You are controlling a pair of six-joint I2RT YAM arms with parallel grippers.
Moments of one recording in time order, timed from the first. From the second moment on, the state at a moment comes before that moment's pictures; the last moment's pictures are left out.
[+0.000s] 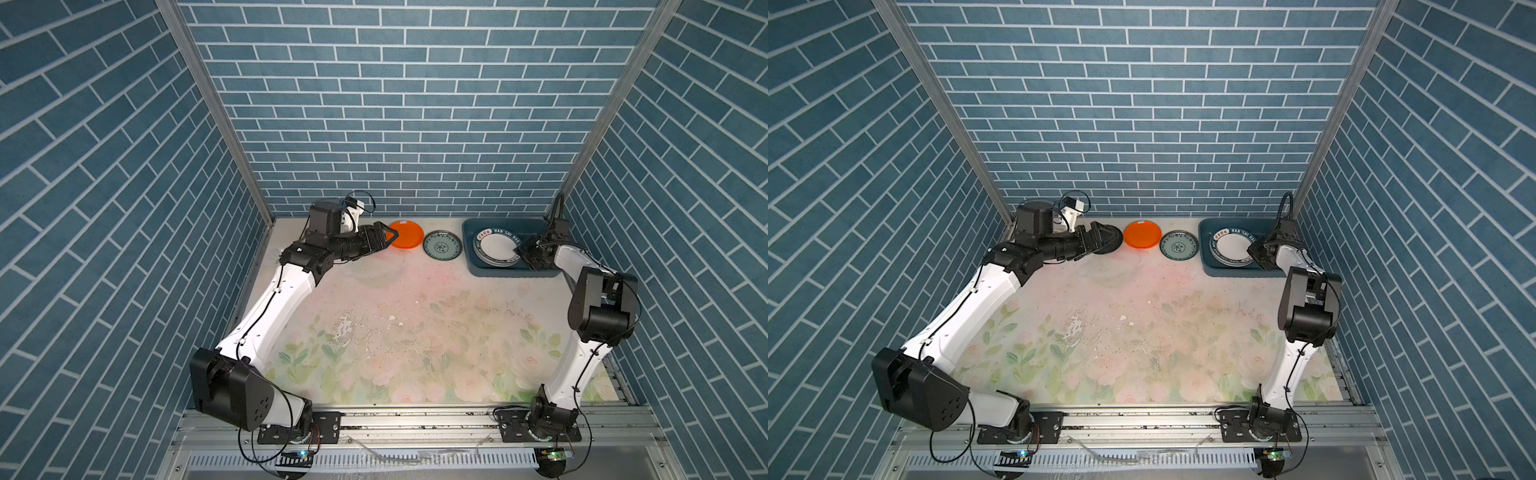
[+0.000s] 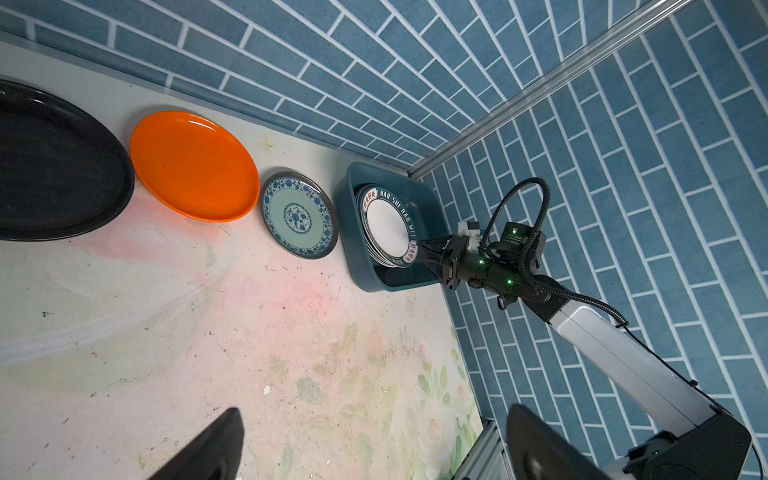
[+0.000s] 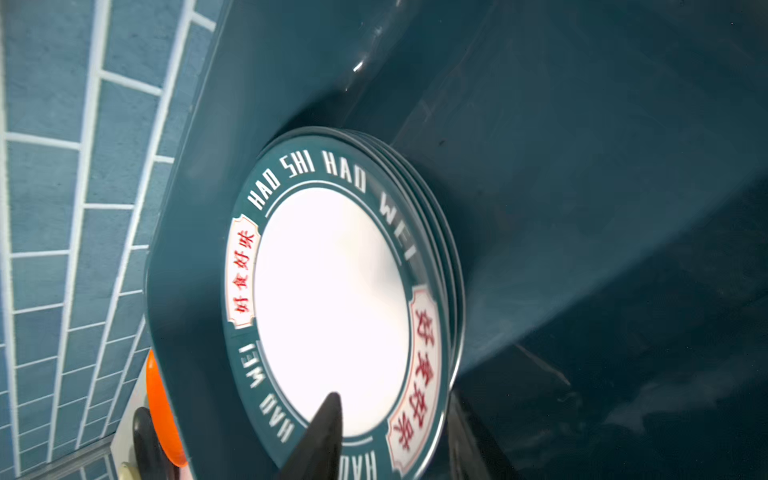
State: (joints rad) left arm -0.32 1.43 1.38 -0.45 0.55 -0.63; right arm -0.14 1.99 1.45 -0.37 -0.29 0.69
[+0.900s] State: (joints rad) left arm -0.32 1.43 1.38 -0.45 0.54 -0.62; right arm -0.14 1.93 1.45 -0.41 -0.25 0.67
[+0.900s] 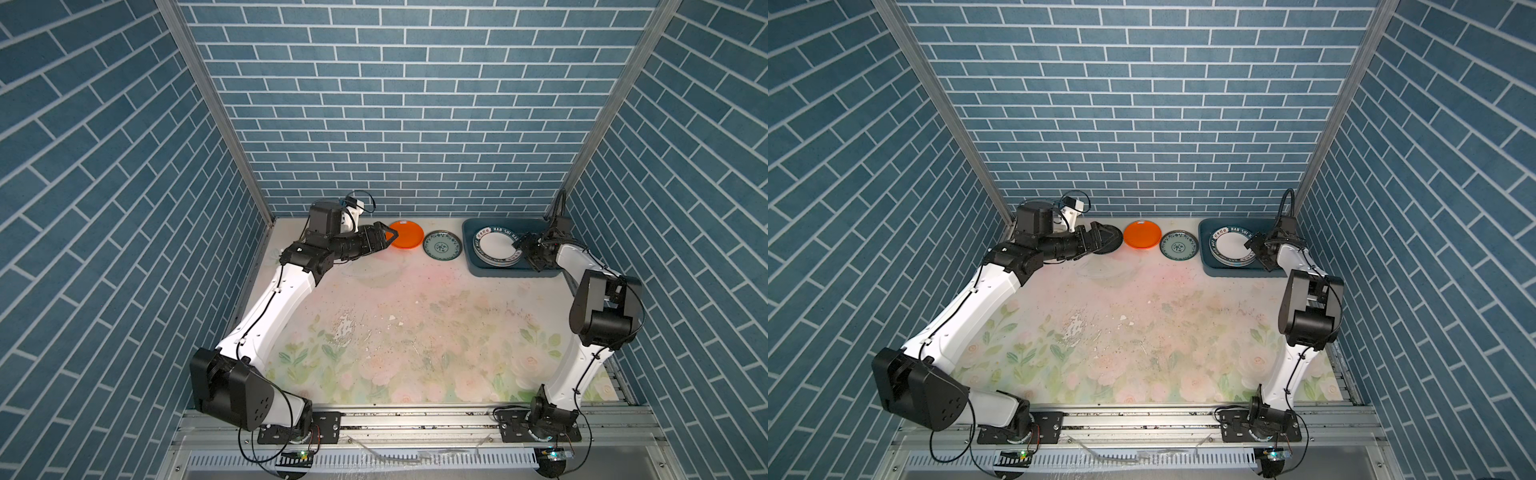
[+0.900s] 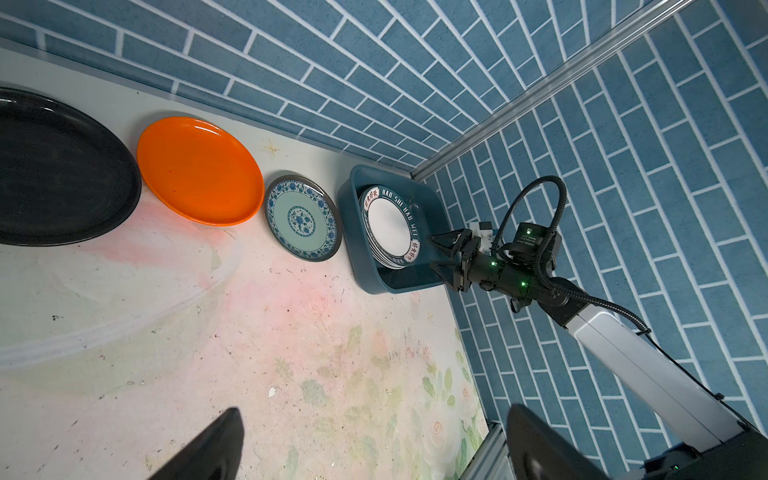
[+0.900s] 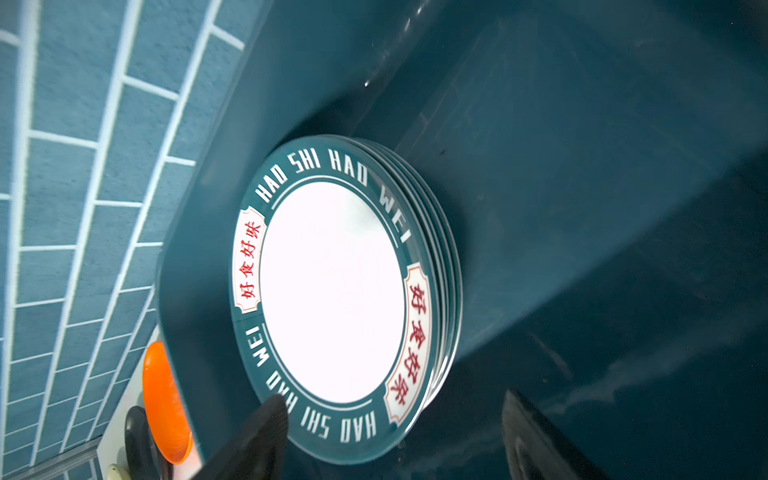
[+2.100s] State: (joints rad) left arm -0.20 1.52 1.37 -0.39 0.47 -0.78; right arm -0.08 1.59 1.34 -0.48 -0.30 0.65
